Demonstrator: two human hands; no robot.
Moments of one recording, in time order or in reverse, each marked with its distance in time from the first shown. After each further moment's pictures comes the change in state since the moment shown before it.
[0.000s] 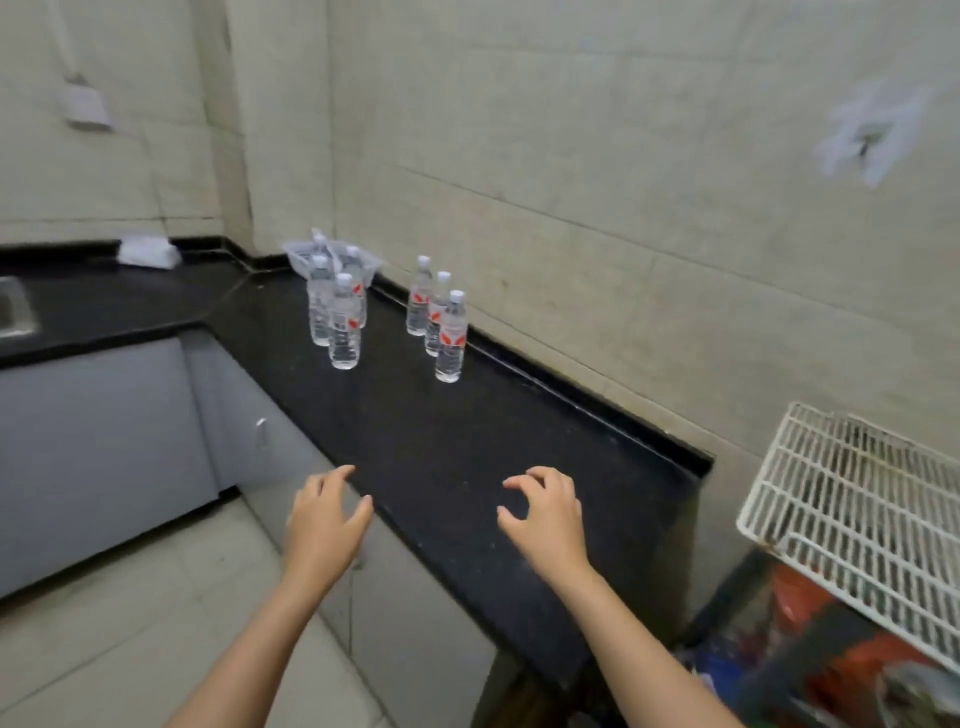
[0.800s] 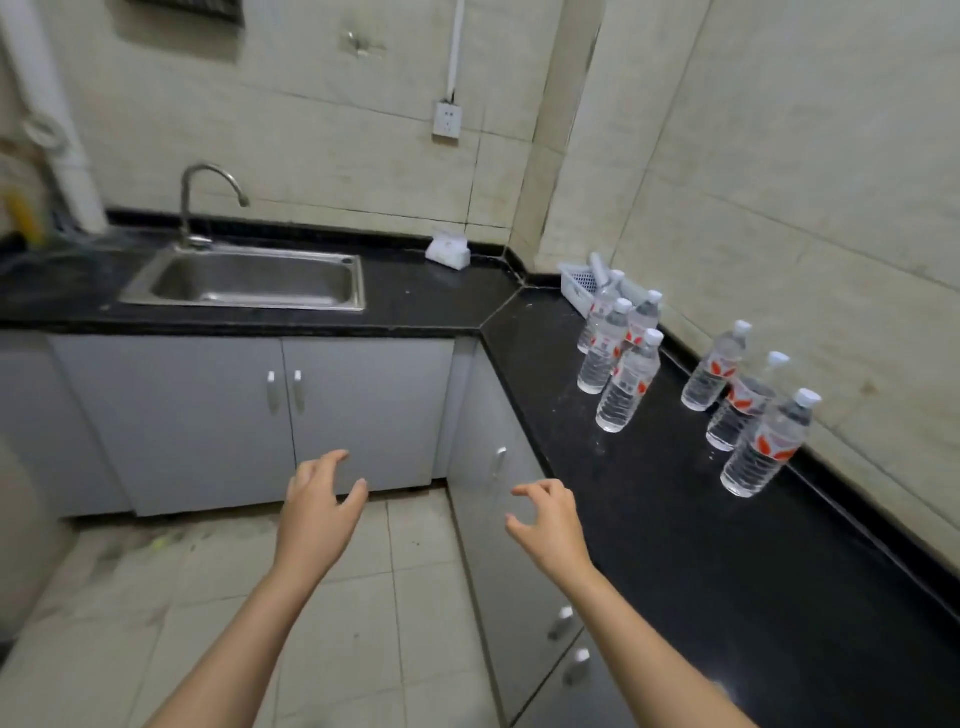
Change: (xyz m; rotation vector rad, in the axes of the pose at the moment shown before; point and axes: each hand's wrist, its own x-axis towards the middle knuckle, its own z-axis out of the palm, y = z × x) left_hand 0.122 -0.216 -0.192 0.029 0.386 -0.396; right_hand 0.143 -0.248 0.248 0.178 -0.464 -0.359
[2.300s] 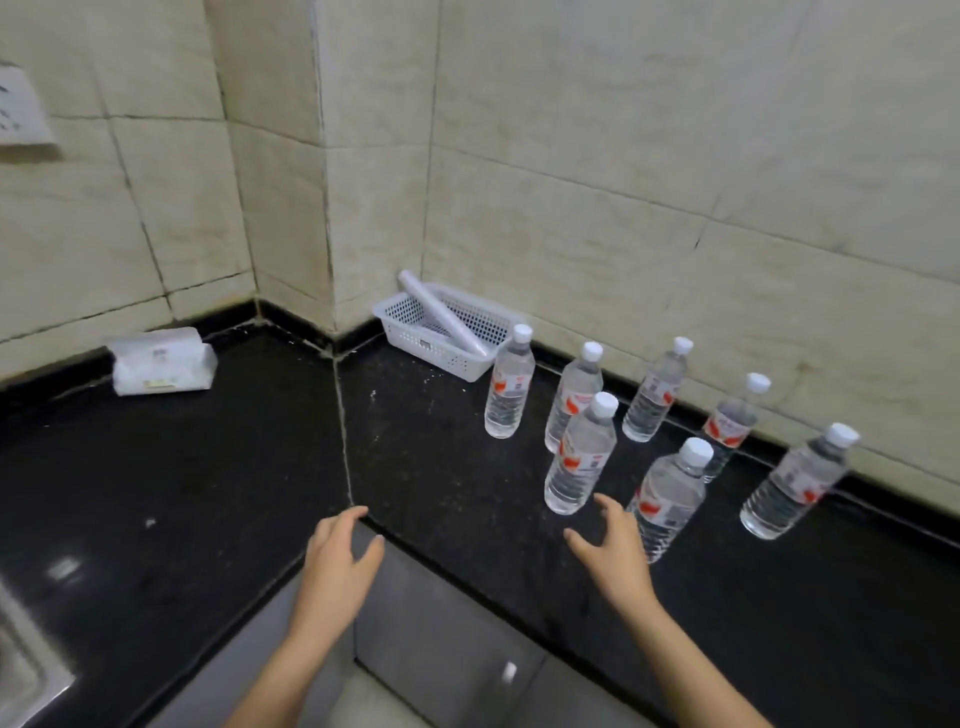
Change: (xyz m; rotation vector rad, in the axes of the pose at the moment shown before) left_hand 0.536 0.075 0.250 -0.097 -0.718 0.374; right_hand 0.394 0.042 0.003 0.141 0.660 0.785
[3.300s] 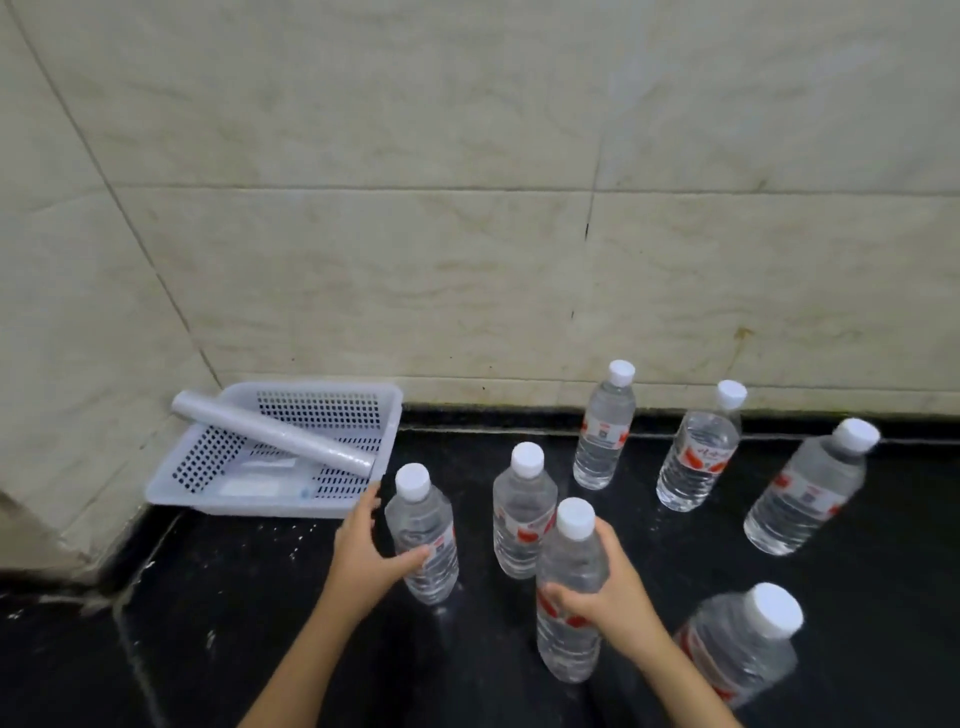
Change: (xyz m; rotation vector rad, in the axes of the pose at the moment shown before) left_hand 0.316 0.113 0.173 -0.088 -0.607 0.246; right_hand 0.191 0.014 0.019 0.504 0.149 0.159
